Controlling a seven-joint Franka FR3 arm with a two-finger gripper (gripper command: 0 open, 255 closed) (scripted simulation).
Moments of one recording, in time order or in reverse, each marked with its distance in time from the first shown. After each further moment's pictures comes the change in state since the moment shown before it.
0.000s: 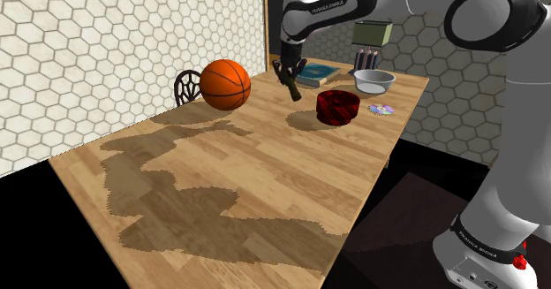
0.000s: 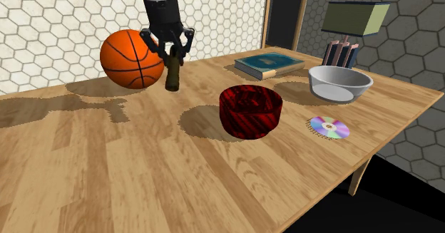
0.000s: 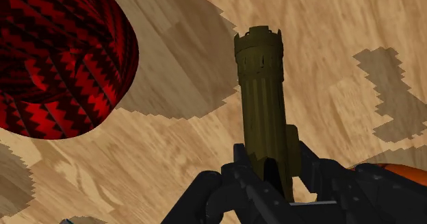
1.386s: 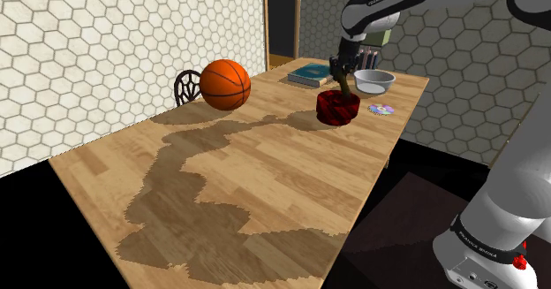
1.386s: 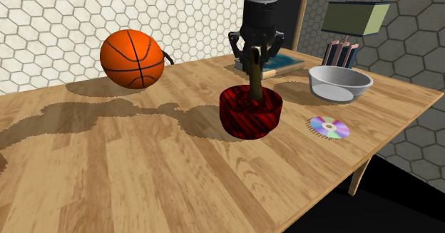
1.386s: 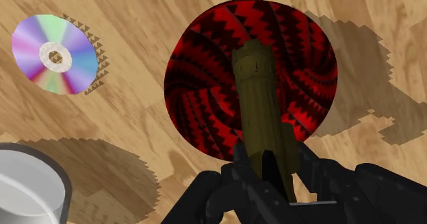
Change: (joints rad) arm -0.208 -0.283 -0.127 -0.399 0.081 0.130 -0.367
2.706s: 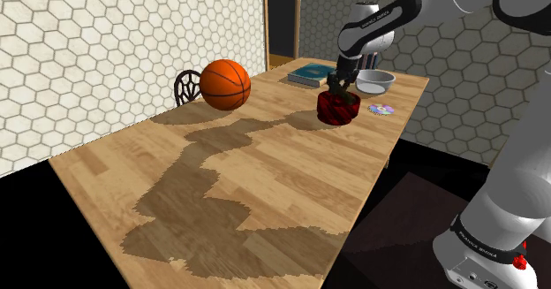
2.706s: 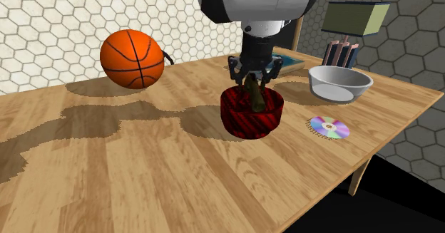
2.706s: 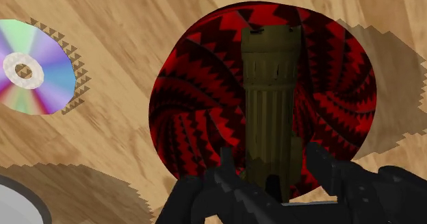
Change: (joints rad) arm -0.004 0.051 -0.001 -0.103 0.013 0.154 -0.011
